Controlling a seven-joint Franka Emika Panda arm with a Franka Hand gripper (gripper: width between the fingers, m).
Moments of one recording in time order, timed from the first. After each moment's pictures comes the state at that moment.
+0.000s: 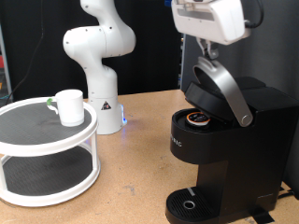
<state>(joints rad) 0.16 -0.17 -0.02 -2.06 0.33 1.99 -0.80</state>
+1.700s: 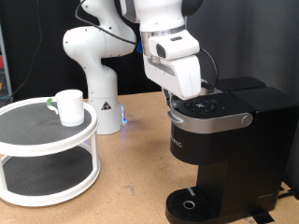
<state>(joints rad) 0.11 -0.17 -0.04 -2.32 0.17 2.27 -0.85</state>
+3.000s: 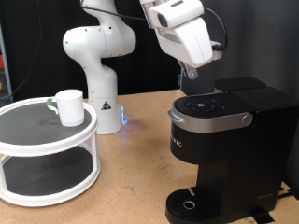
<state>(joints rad) 0.11 -0.19 -0.06 -2.19 0.43 2.15 -0.86</state>
